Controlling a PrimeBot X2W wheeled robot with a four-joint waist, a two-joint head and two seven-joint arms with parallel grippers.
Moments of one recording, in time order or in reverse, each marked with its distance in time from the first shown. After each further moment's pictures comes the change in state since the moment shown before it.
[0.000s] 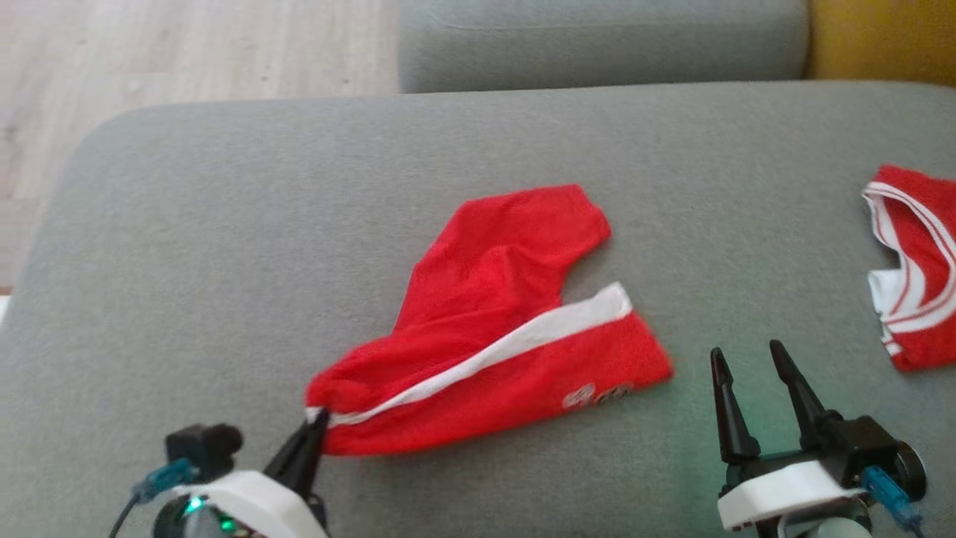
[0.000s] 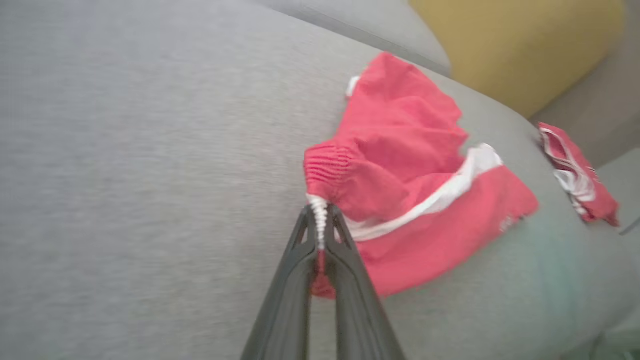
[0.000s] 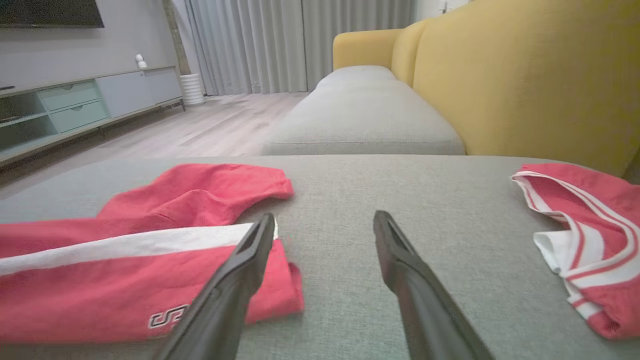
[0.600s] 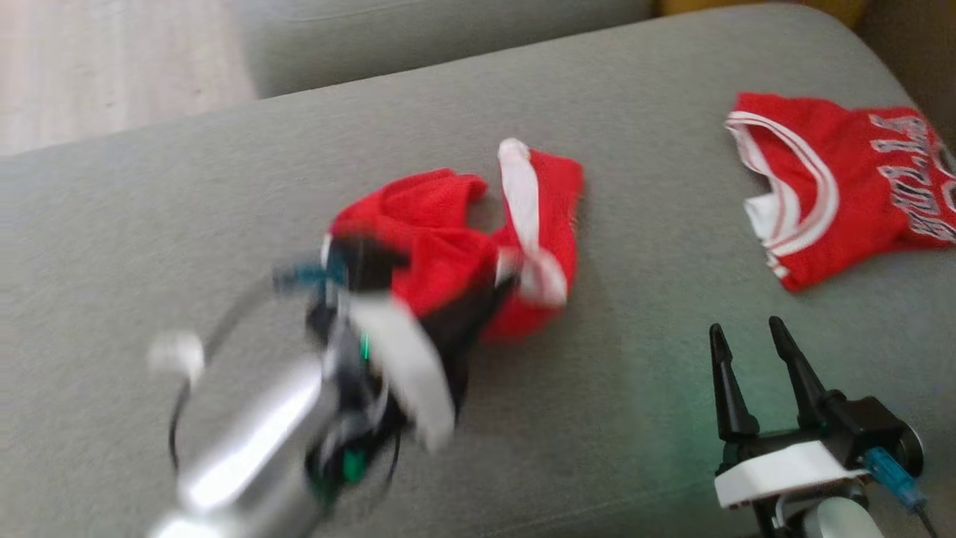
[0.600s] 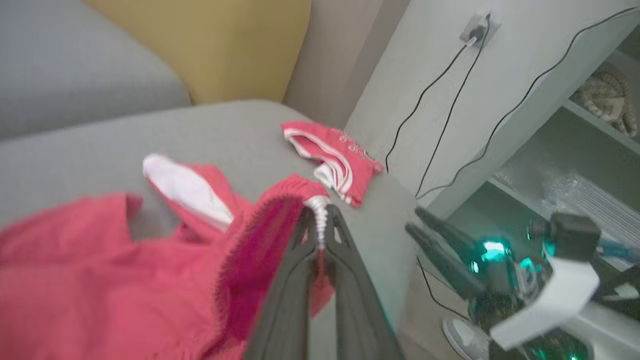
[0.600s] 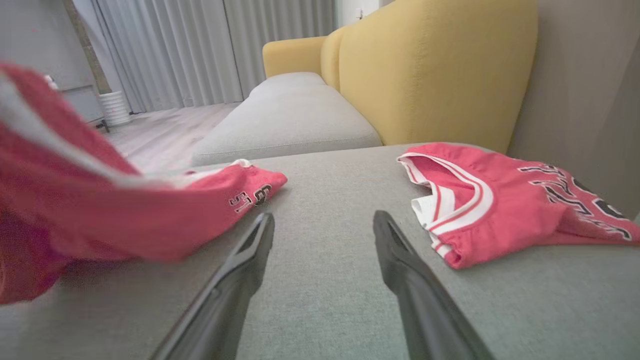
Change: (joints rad) left arm -0.495 -0.172 -0.120 -0.008 0.023 -0.235 0.287; right arm -0.040 0.000 0.012 -0.011 0.028 0.000 0.000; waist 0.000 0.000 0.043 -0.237
